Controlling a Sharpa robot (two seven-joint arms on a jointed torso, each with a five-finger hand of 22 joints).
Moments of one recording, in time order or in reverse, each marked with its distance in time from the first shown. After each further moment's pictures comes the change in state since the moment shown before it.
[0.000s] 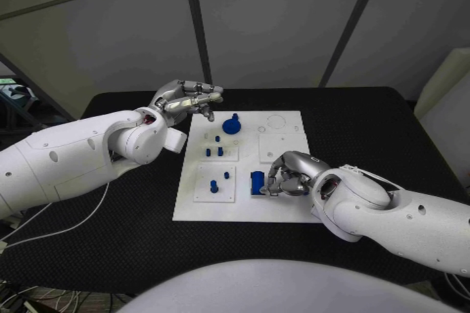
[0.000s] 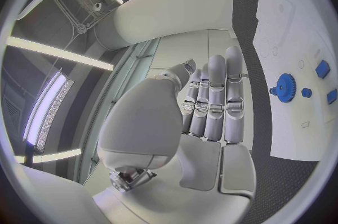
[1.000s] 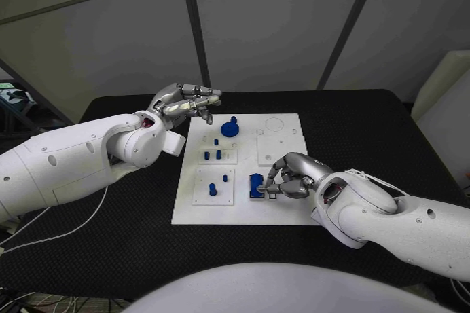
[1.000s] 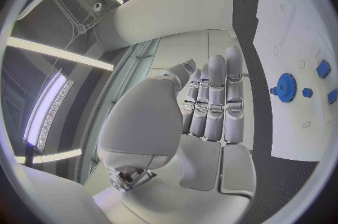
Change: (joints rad) left arm 0.000 -0.001 0.000 -0.001 0.000 -0.003 0.002; left_hand 0.000 0.000 0.000 0.000 0.000 0.000 0.000 0.000 0.000 0.000 0.000 0.000 0.000 0.000 0.000 0.000 0.000 0.000 0.000 0.000 0.000 0.000; right arm 0.001 -0.035 0.000 0.054 0.067 -0.069 0.020; right_hand -0.080 -0.025 -0.015 0.040 0.057 -0.010 0.010 -0.027 -0.018 -0.010 0.010 -0.015 -0.008 0.004 0.010 0.000 0.000 0.000 -0.007 0.007 -0.004 -0.010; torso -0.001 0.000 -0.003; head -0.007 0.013
